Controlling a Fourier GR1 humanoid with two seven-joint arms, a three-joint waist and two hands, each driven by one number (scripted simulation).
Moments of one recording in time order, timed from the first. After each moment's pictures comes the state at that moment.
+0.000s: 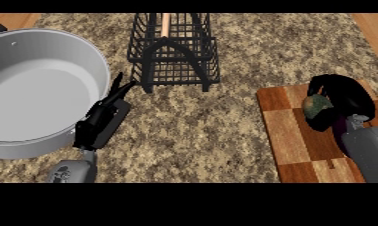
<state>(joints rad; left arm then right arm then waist) -0.10 0.09 -0.04 -1.38 -0.02 -0.12 -0.09 -0.31 -0.49 0.11 -1.25 0.84 0.18 0.26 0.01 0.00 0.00</state>
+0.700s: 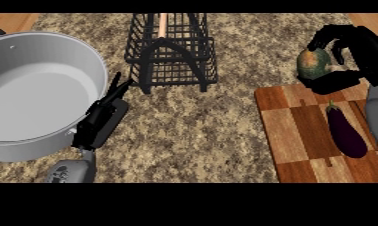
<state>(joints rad) -0.10 0.09 -0.03 -1.38 -0.02 -0.12 -0.09 -0.48 -0.43 -0.09 -1.47 0.52 0.26 0.16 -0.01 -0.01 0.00</state>
